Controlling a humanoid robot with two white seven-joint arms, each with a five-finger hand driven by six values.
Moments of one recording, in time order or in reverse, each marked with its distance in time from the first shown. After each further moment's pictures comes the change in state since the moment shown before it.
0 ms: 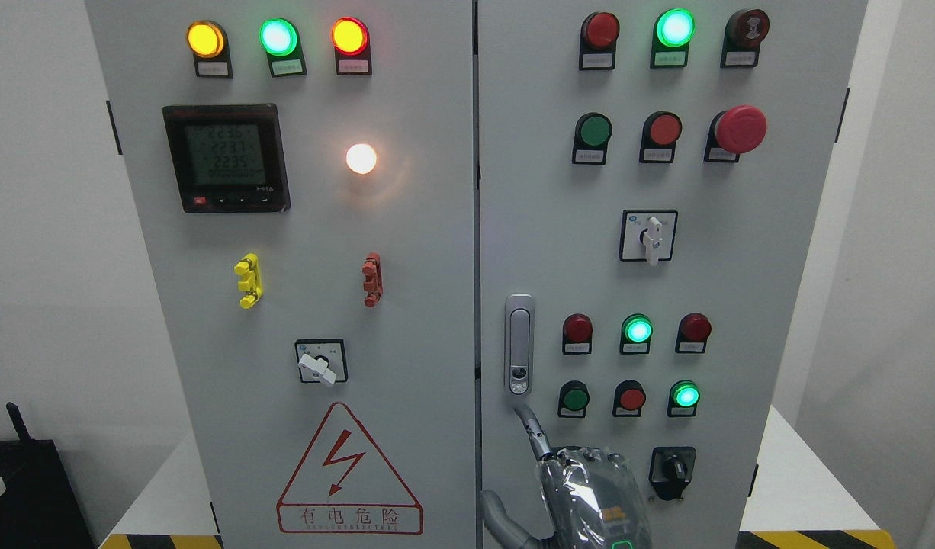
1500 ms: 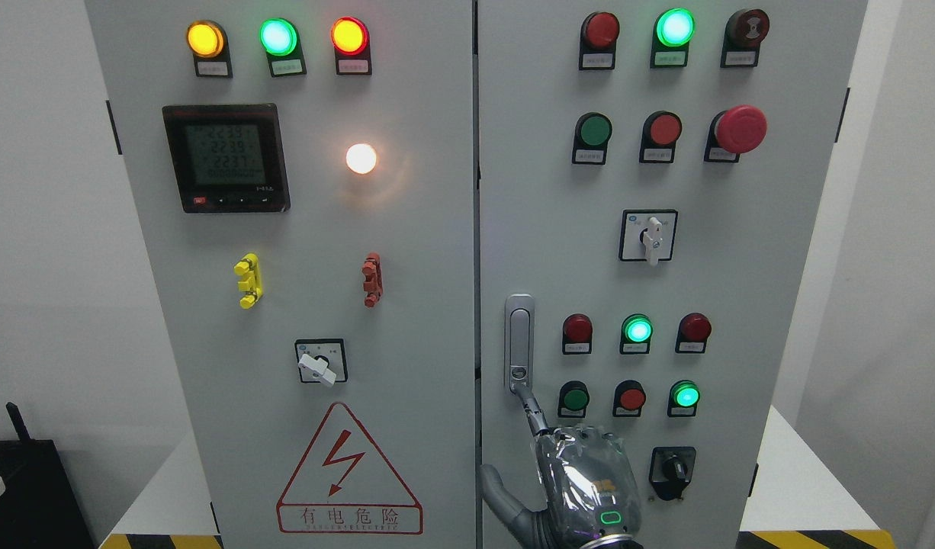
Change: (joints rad) left arm 0.000 0.000 0.000 0.000 0.000 0.000 0.000; right arm -0.070 0.006 0.013 0.061 0.007 0.078 0.047
